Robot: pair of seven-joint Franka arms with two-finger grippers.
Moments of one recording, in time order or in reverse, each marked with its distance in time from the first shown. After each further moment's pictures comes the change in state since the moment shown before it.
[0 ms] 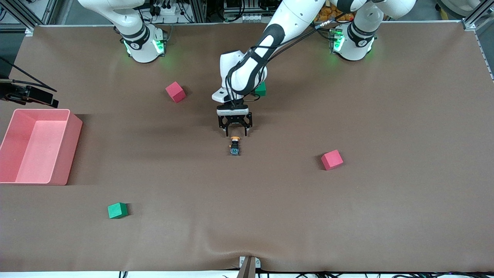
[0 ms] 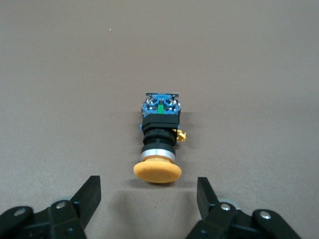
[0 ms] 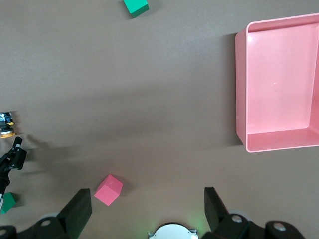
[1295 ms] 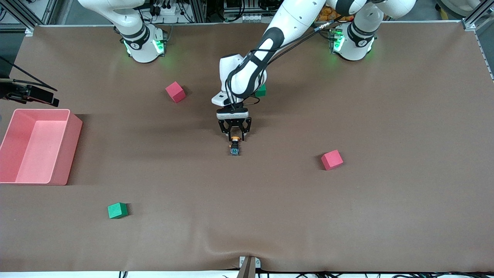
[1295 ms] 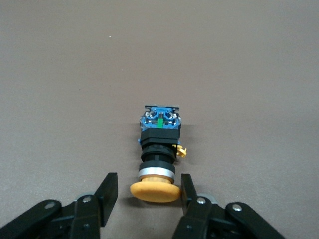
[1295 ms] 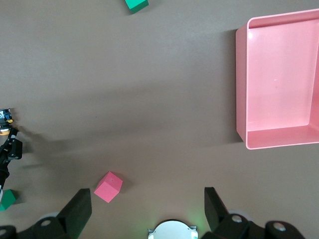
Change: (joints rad) left arm 0.000 0.027 0.018 0.040 0.000 0.002 -0.001; right arm 0.000 0.000 0.000 0.000 0.000 -0.013 0.000
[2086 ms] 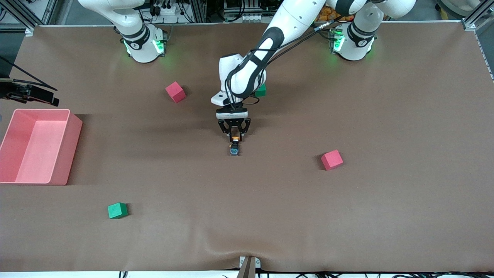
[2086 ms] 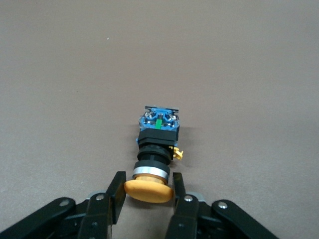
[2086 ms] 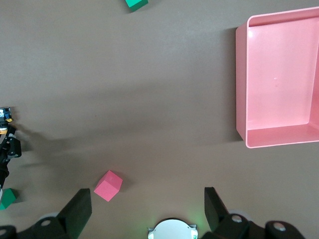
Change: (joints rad) left arm 0.000 0.000 0.000 0.009 -0.001 0.002 0.000; right arm 0.000 0.000 -0.001 0.000 0.000 -0.005 0.000
